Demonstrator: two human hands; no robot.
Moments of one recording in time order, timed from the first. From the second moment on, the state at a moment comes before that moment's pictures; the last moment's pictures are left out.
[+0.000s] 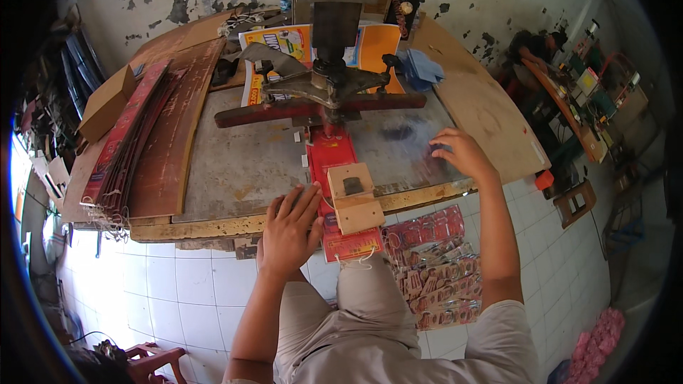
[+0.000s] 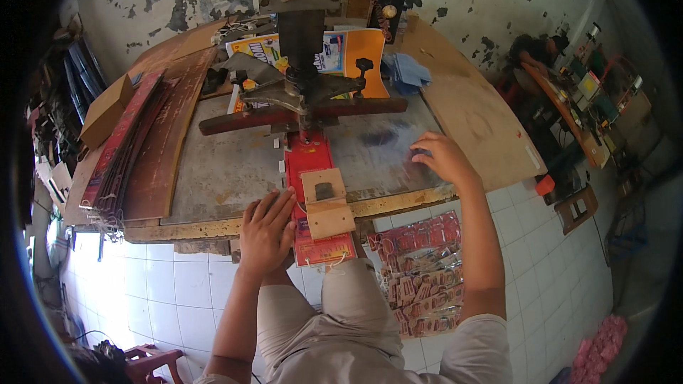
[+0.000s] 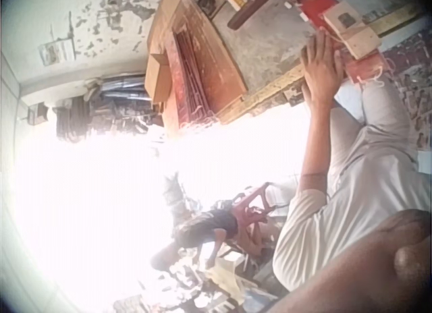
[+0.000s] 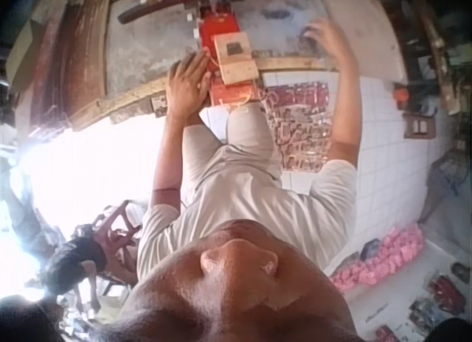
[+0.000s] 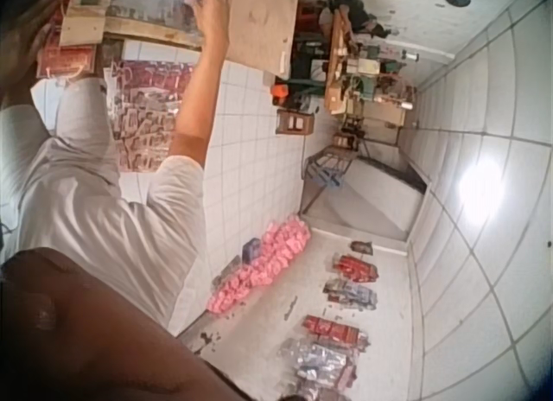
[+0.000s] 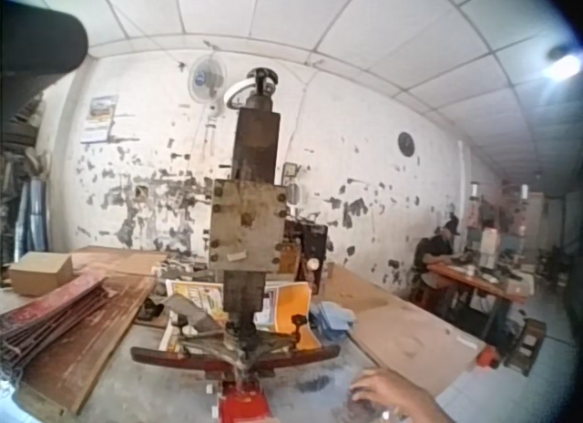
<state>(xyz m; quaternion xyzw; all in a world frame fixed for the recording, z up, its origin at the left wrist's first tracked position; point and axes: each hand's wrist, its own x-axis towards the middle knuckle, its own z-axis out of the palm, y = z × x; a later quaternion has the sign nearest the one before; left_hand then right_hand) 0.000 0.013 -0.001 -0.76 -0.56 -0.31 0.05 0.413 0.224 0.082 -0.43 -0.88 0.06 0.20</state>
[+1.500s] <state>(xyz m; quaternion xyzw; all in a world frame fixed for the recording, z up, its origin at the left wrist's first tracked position) 0.000 0.041 0.067 -0.37 -0.45 -0.69 -0.42 0.351 0.118 0.152 -0.26 -0.78 0.12 0.56</state>
